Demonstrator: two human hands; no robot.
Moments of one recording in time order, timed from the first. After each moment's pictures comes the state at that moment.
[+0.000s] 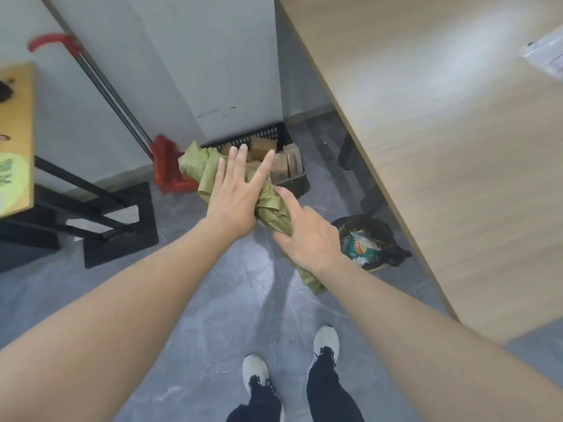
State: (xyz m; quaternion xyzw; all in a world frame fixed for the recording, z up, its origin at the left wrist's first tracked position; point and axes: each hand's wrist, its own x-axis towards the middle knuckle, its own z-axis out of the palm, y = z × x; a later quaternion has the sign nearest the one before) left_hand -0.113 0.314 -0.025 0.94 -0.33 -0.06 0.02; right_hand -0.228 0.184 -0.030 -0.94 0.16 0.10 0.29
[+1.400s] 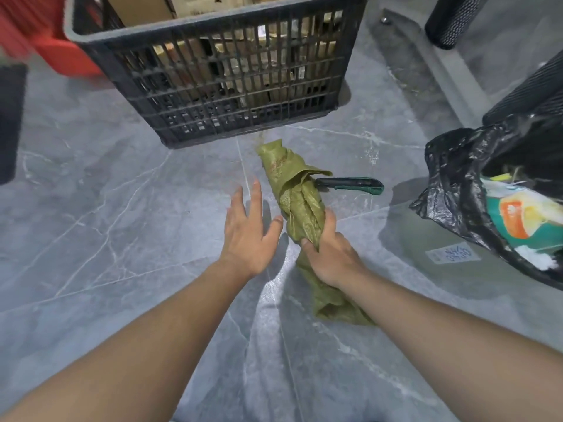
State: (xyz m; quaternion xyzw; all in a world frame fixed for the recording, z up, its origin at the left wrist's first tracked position) left_hand -0.141 0.319 -0.775 0.93 -0.09 -0.21 0.30; right_hand -0.210 0.157 -0.801 -0.87 0.27 0.23 0.36
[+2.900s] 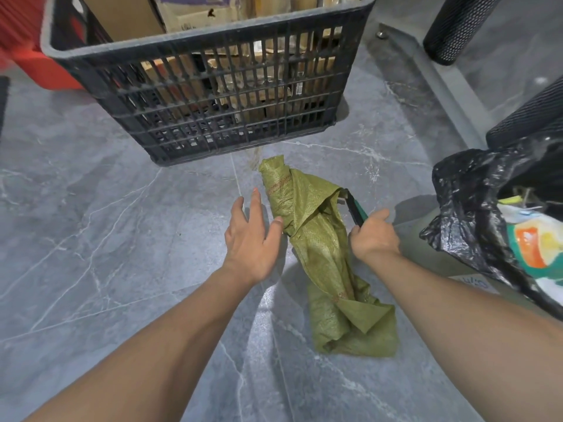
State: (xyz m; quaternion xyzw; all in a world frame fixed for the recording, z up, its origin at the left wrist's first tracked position) left_hand -0.106 0.297 -0.788 0.92 -0.05 -0.22 0.32; right_hand -0.148 0.081 -0.813 -0.85 0.44 0.16 0.23
